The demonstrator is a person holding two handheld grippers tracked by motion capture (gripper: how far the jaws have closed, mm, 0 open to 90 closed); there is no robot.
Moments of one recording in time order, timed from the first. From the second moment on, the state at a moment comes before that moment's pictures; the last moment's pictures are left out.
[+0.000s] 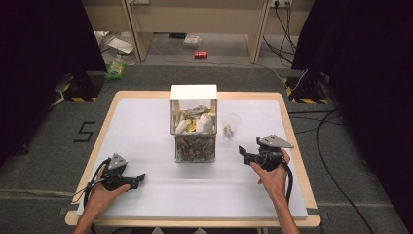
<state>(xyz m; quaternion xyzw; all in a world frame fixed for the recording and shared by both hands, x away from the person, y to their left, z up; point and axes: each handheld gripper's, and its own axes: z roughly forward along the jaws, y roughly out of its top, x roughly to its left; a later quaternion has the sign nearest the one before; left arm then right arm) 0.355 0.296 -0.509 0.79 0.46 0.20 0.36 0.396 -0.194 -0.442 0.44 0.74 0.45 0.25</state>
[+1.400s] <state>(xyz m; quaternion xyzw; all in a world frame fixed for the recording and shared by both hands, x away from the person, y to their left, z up) 0.355 0.296 -0.509 0.79 0.46 0.20 0.36 0.358 -0.205 -0.478 0.45 0.75 0.43 0.22</state>
